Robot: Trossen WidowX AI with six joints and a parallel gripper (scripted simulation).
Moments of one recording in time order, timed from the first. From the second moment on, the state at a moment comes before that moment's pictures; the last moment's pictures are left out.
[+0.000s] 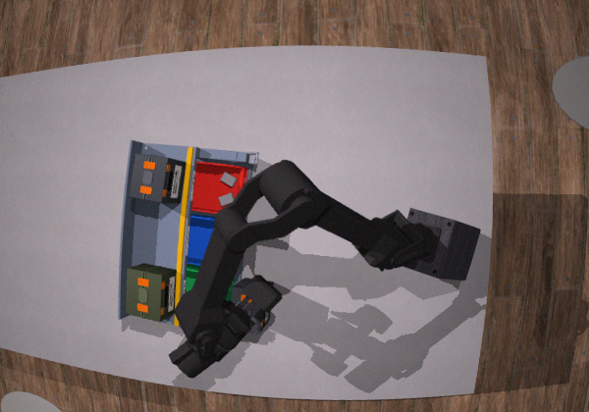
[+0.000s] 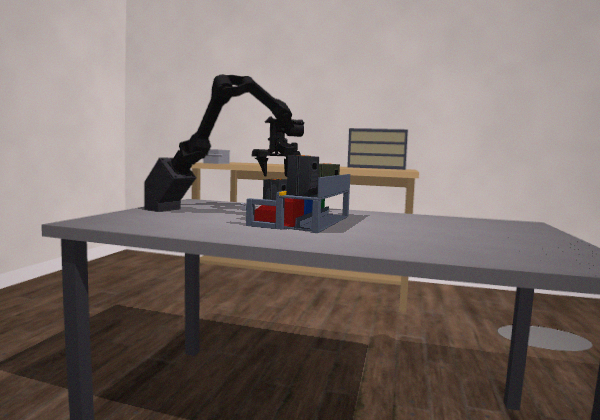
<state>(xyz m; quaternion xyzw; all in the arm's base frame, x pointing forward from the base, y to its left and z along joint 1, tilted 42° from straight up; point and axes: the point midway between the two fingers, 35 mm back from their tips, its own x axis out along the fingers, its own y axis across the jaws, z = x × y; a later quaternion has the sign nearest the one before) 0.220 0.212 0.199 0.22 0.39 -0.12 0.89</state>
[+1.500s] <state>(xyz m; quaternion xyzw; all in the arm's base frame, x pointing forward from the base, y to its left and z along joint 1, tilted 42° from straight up) 0.220 0.212 0.199 -0.06 0.41 0.00 0.91</state>
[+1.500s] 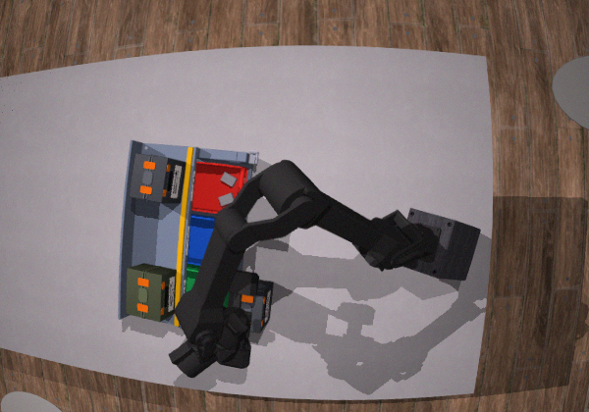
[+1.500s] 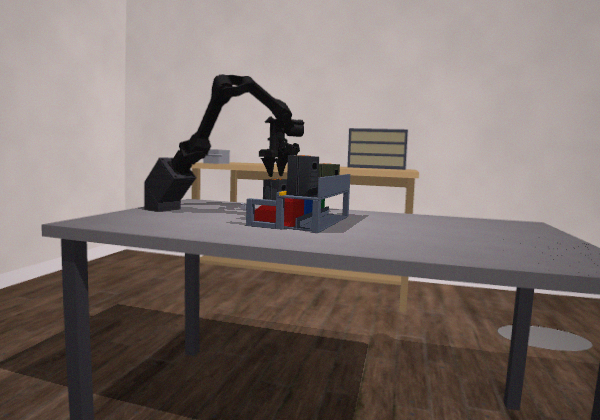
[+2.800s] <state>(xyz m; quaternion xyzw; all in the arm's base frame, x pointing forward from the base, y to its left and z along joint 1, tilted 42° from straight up) 0.220 0.213 0.200 -0.33 0.39 0.13 0.85</state>
